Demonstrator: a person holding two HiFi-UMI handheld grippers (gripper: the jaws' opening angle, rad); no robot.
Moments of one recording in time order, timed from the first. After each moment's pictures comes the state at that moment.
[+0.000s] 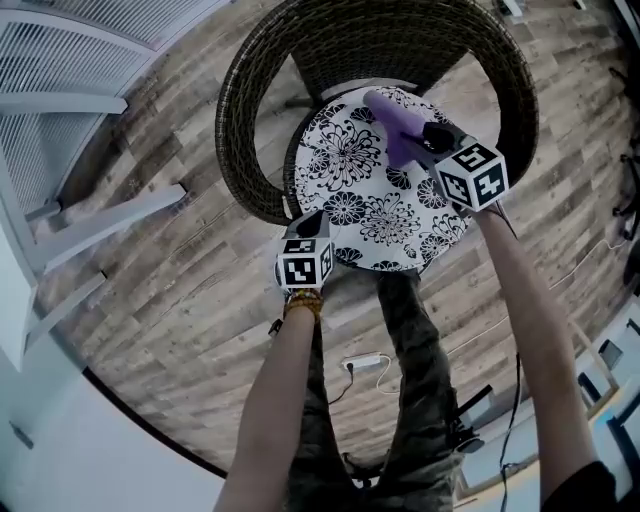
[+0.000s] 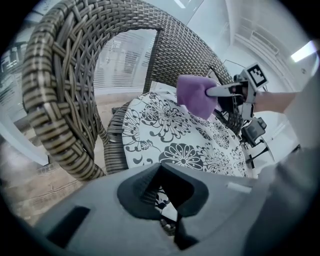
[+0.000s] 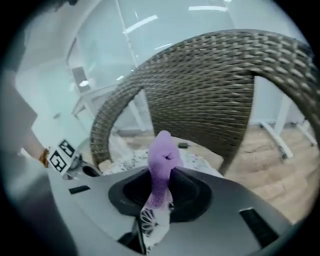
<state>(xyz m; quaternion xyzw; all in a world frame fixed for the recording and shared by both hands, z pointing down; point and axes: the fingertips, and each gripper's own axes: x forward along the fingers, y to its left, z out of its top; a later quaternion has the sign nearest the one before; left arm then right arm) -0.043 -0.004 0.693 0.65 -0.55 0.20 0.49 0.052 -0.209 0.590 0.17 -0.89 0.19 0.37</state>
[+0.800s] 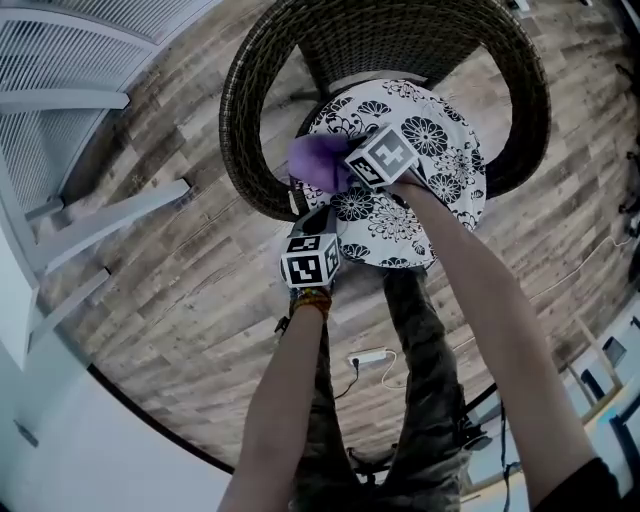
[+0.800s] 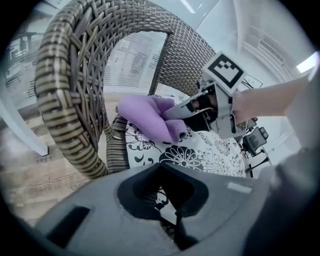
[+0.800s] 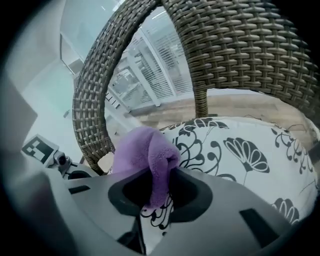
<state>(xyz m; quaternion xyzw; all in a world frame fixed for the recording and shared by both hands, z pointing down) -0.045 -0.003 0.692 0.63 -0.56 0.17 0.51 -0.060 -0.122 0.694 0.04 -0.83 0.27 0.48</state>
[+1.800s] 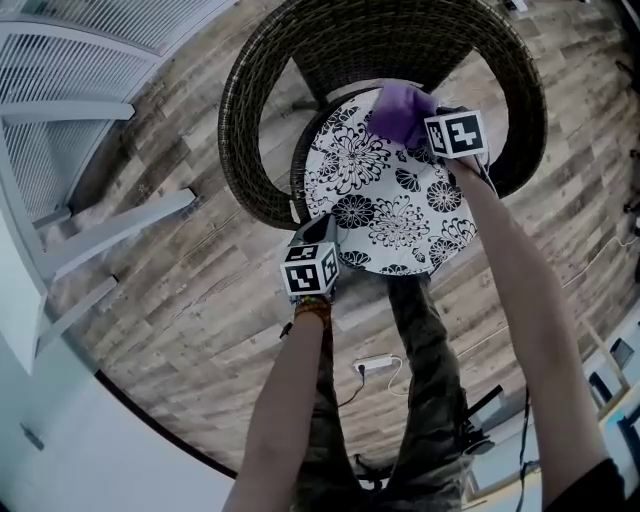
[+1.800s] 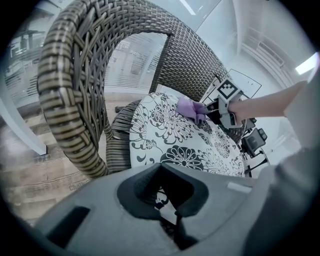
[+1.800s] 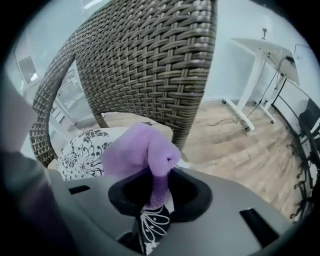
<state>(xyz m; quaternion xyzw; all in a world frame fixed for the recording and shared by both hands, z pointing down) -0.044 -0.004 0.691 0.63 -0.56 0.16 0.51 0.102 -0.278 0.676 0.34 -0.77 0.24 0.49</state>
